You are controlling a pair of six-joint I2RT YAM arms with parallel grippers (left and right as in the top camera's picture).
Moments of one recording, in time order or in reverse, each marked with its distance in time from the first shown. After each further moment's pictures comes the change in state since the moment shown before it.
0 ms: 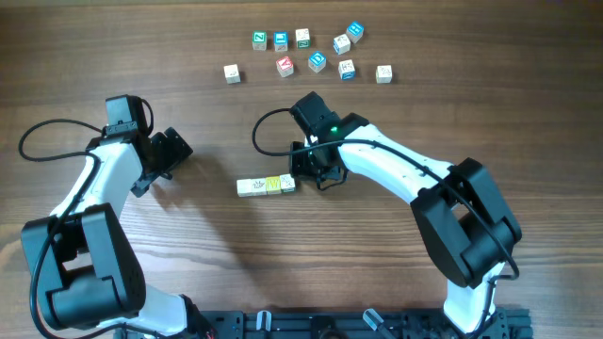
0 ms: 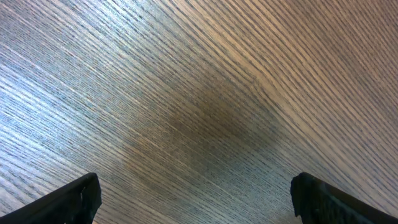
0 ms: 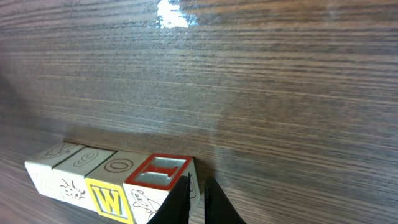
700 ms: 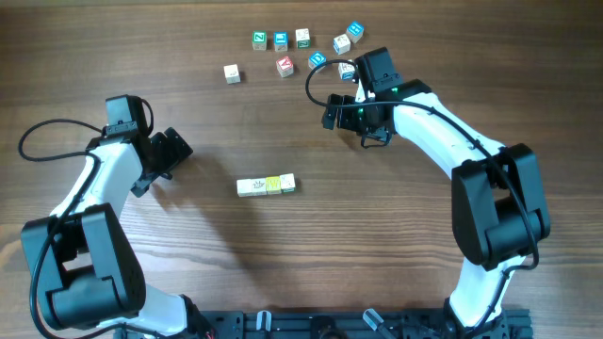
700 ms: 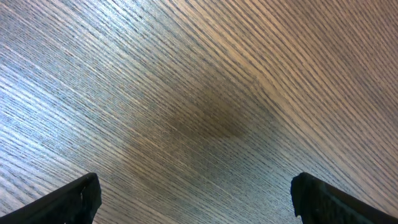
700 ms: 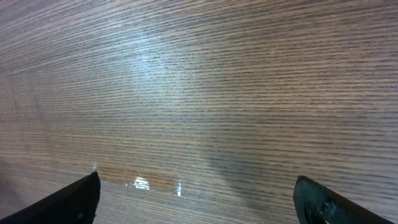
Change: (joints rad) left arm 0.000 0.000 0.000 0.000 0.000 0.000; right arm -0.286 0.000 0.052 0.067 0.037 -0.177
